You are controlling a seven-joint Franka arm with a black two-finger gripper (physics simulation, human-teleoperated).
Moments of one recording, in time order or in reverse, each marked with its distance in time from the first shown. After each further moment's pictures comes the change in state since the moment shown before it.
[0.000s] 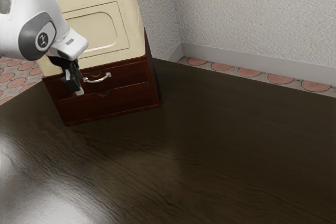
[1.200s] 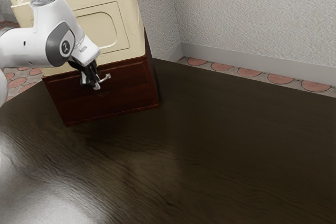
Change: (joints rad) arm 0.063 0.203 -0.004 0.122 -0.149 0.133 0.237
